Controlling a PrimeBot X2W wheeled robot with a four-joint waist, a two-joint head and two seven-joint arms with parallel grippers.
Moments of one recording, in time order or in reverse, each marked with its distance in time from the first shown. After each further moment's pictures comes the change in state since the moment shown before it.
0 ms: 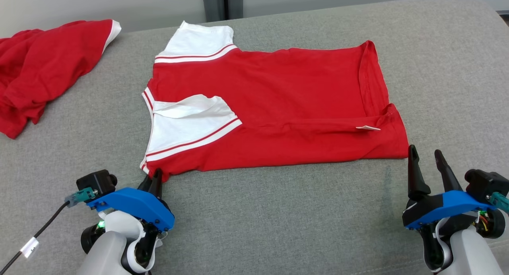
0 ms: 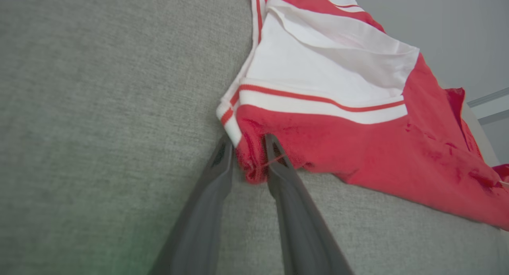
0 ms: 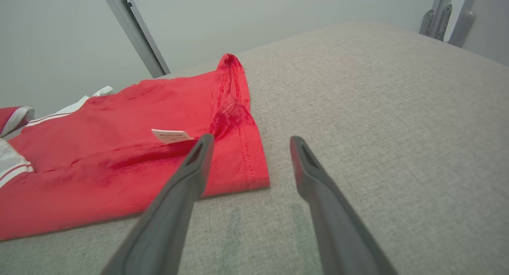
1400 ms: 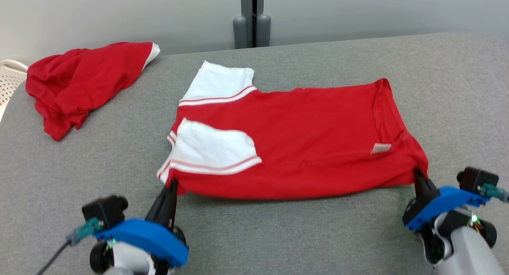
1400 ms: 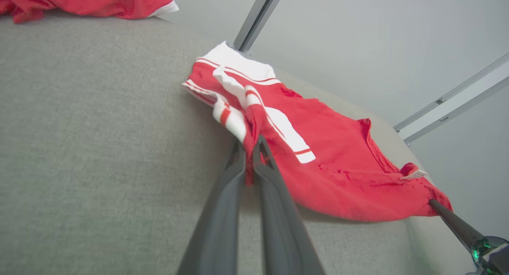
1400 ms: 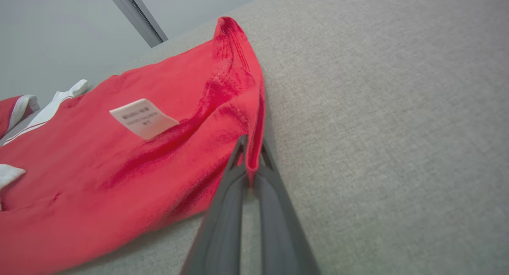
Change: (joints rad) left arm 0.190 0.045 -0.057 -0.407 0.019 0.024 -0.031; right arm -0.167 -0.016 -0.076 0.341 0.019 0.000 0.120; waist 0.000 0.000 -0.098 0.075
